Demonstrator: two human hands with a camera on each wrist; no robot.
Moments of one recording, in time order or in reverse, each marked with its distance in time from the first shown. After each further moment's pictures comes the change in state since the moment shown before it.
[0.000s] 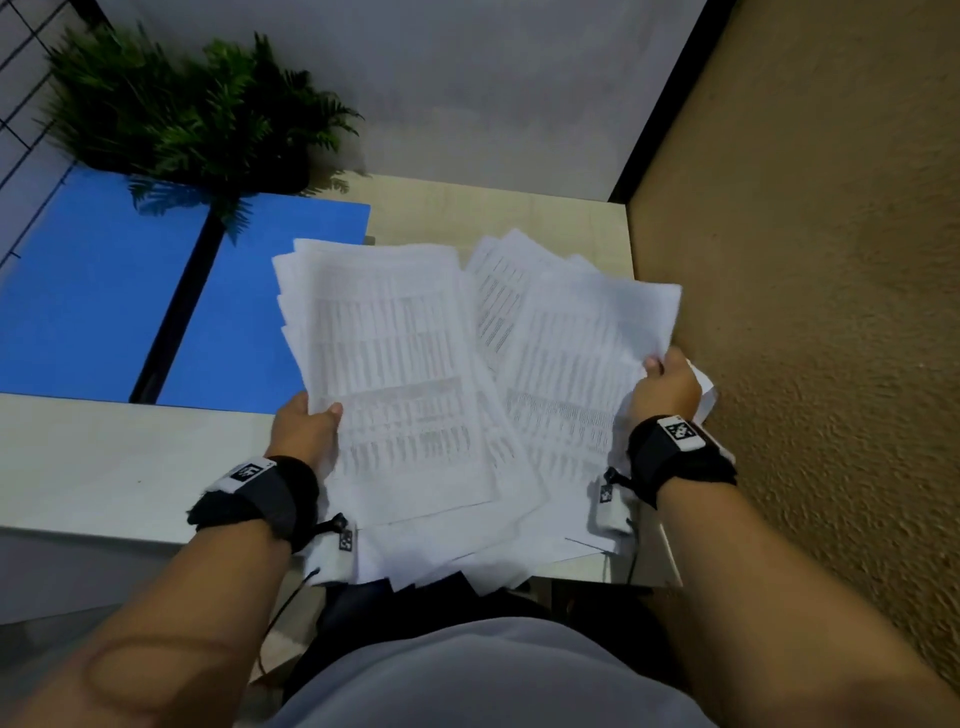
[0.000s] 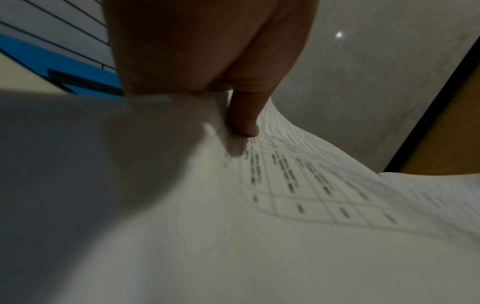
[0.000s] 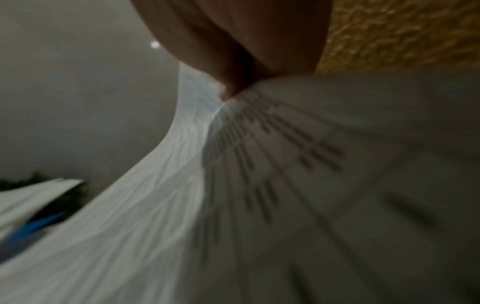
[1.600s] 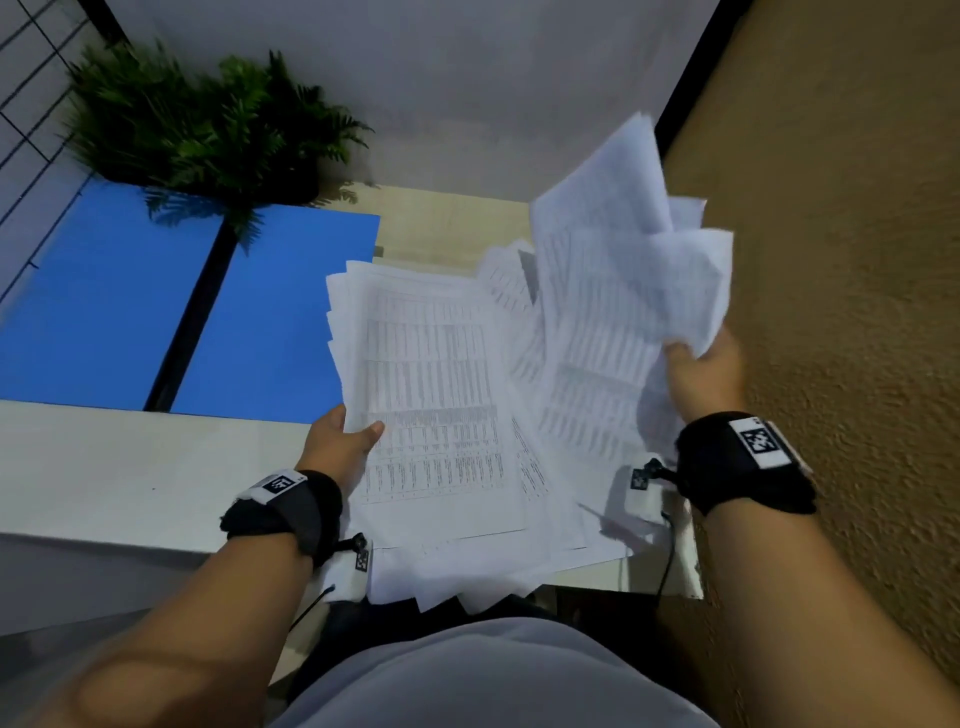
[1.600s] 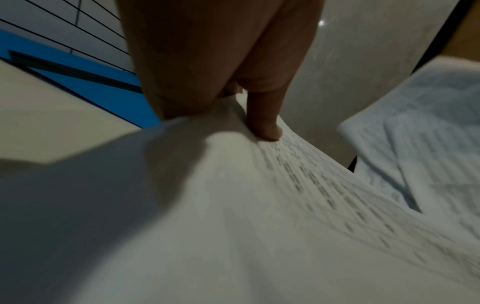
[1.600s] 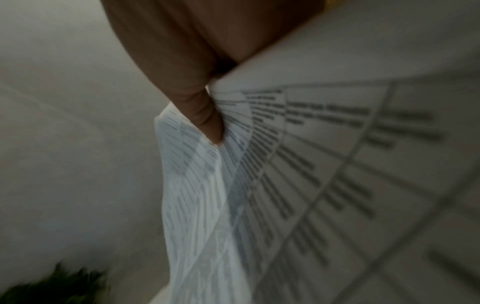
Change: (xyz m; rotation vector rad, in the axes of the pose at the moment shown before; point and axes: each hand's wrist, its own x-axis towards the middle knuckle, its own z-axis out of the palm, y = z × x) left_hand -0.026 0.003 0.011 -0.115 -0.161 0.033; right_hand -0.027 -0.056 -0.020 -0.288 -0.051 -0.398
